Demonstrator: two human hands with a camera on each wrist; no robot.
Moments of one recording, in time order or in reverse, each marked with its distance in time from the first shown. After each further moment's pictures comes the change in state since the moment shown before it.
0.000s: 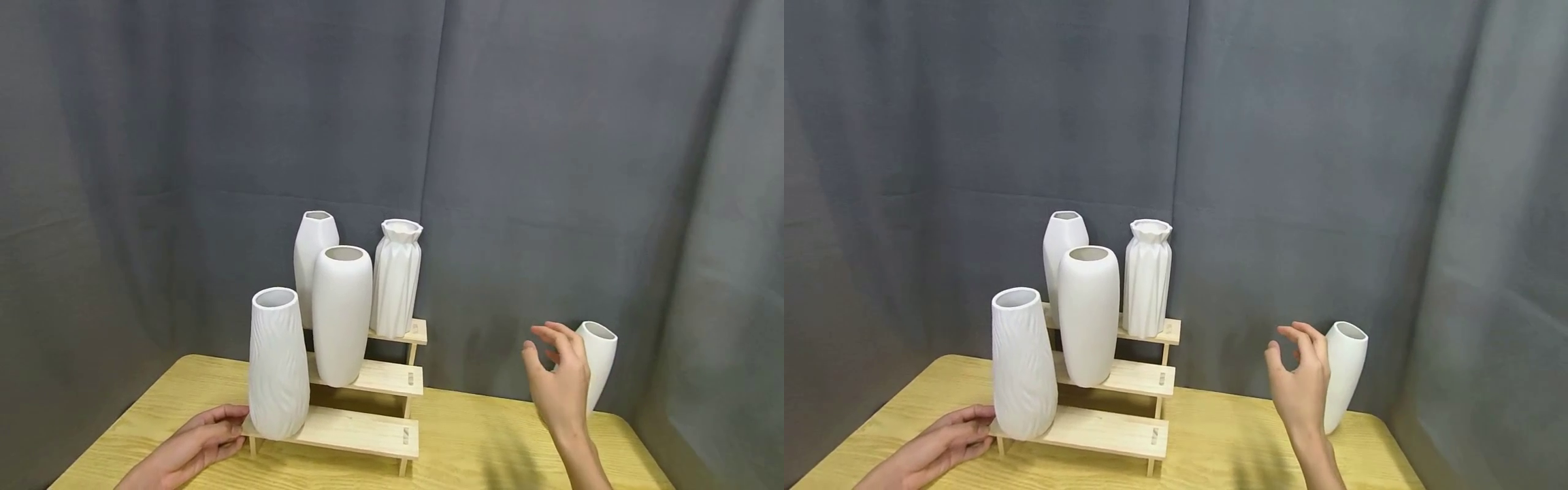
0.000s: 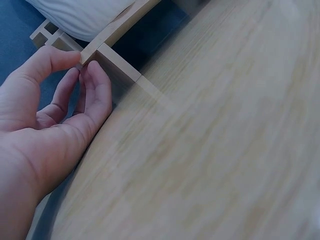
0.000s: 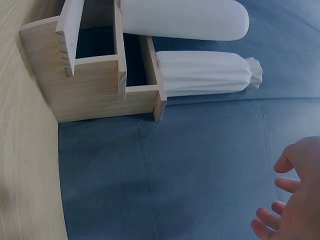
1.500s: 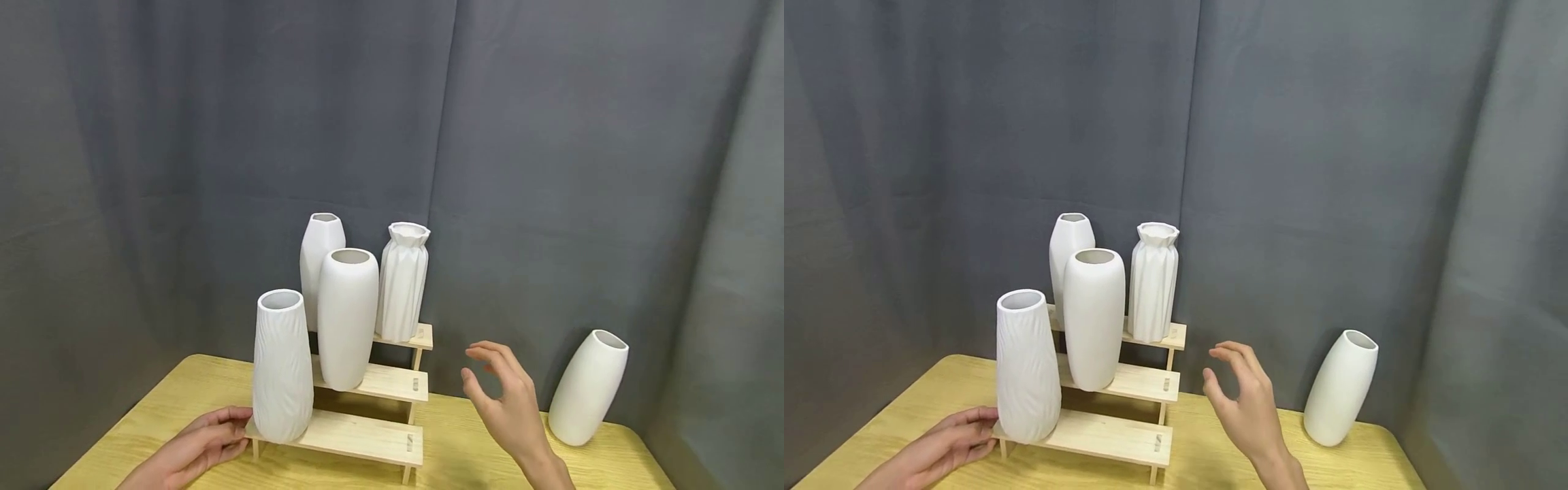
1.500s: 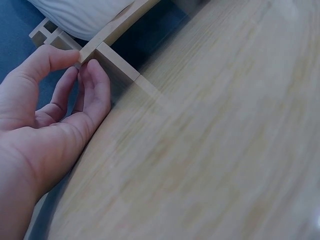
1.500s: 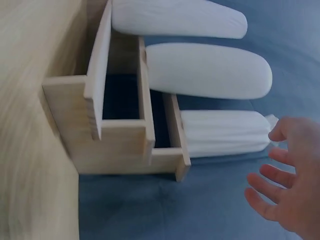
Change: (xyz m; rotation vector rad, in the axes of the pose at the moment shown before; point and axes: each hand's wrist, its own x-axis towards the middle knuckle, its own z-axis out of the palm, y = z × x) left_hand 0.001 0.000 -0.005 -0.031 -0.004 -0.014; right_hand -0.029 -0.035 0.042 0.103 -0.279 -0.379
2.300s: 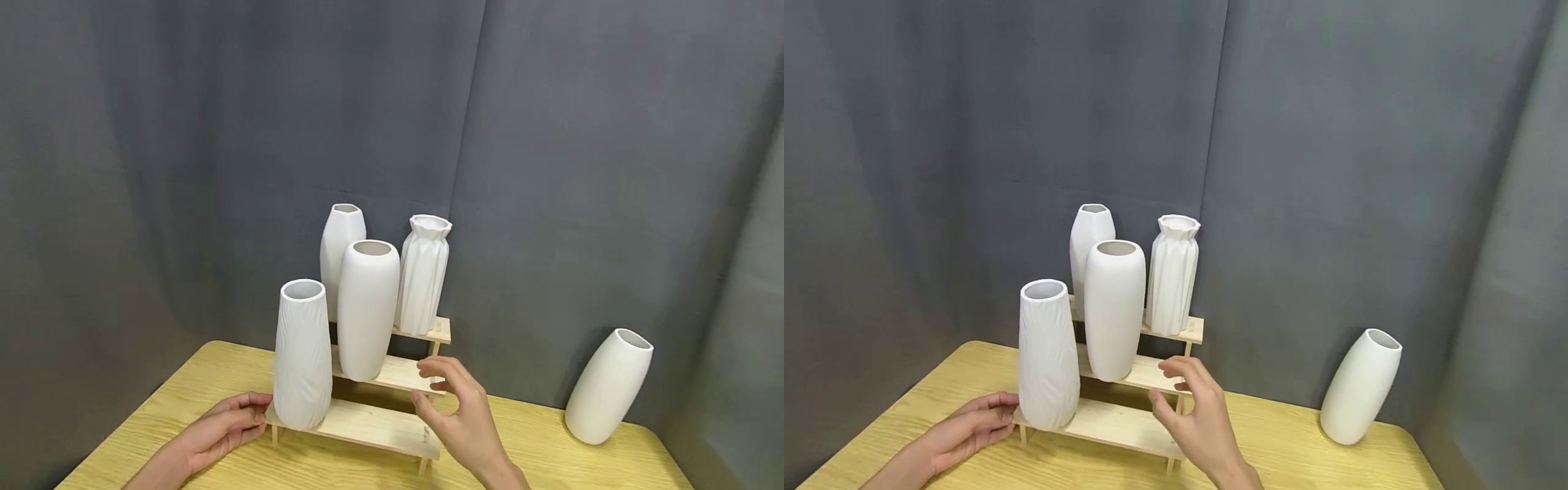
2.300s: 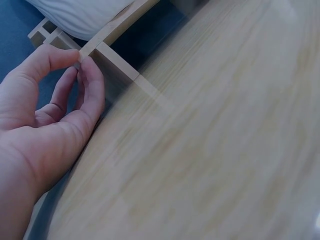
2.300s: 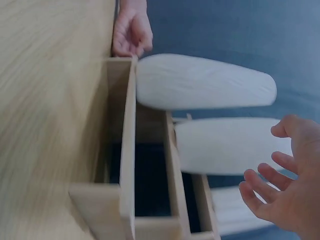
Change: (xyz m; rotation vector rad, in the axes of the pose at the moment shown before) left_hand 0.002 -0.002 0.005 0.043 0.057 0.003; right_hand -0.011 -0.054 0.065 0.335 -0.139 0.102
